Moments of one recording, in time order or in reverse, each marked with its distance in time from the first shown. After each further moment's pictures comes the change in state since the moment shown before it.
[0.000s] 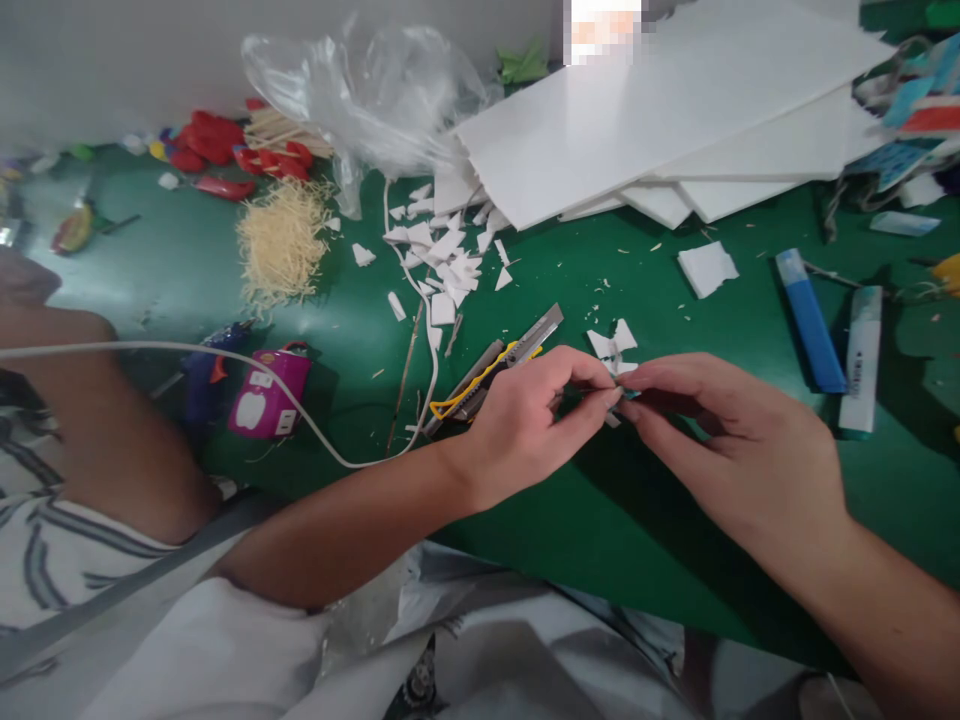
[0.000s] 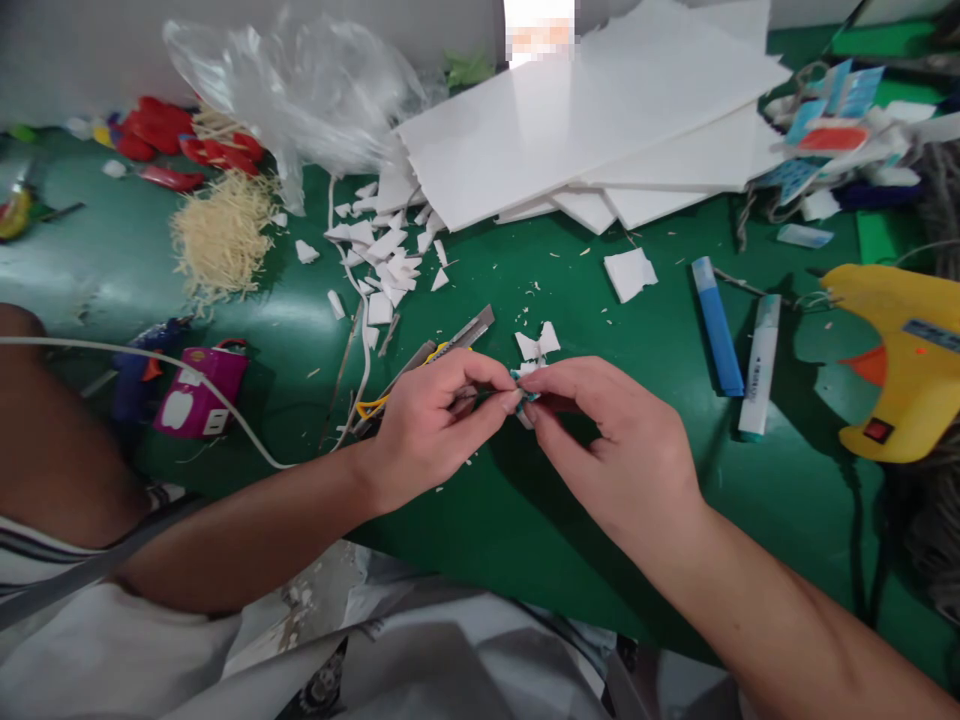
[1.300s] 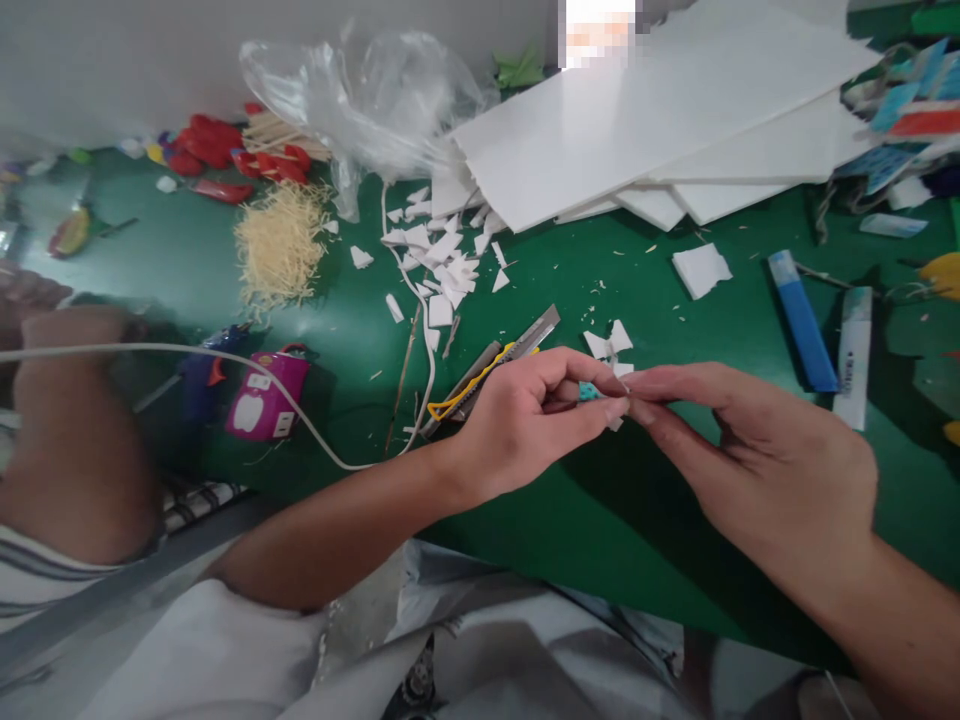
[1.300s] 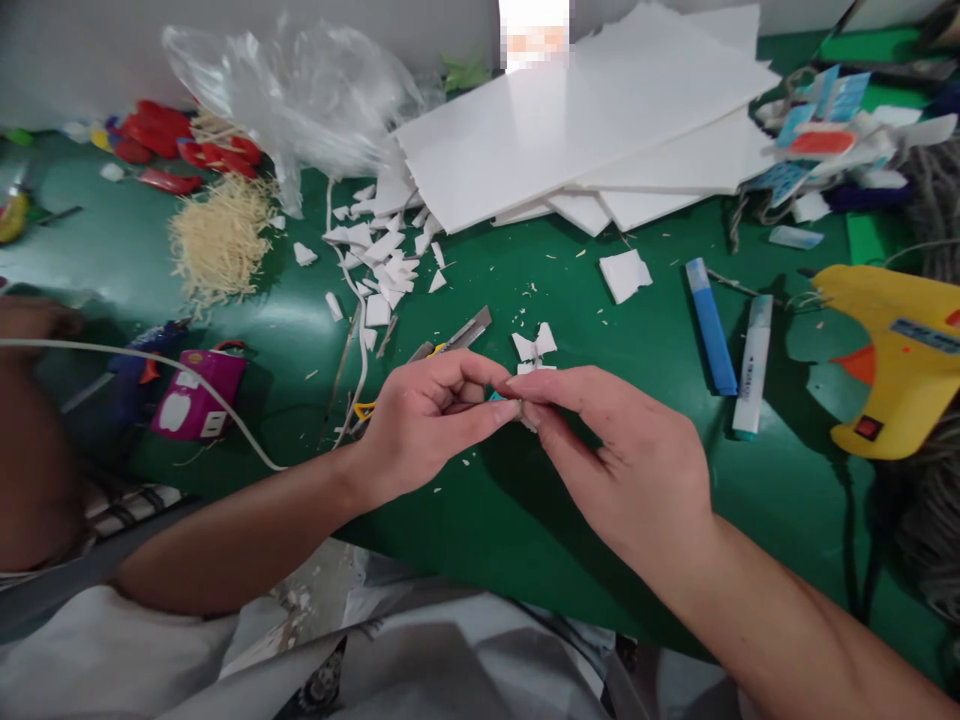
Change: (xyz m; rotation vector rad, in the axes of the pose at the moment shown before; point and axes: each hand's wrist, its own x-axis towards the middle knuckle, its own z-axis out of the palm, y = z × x) left_hand 0.007 0.013 -0.005 -0.416 -0.095 -0.353; right_hand -0.003 -0.006 -0.005 -0.051 0.065 -0.113
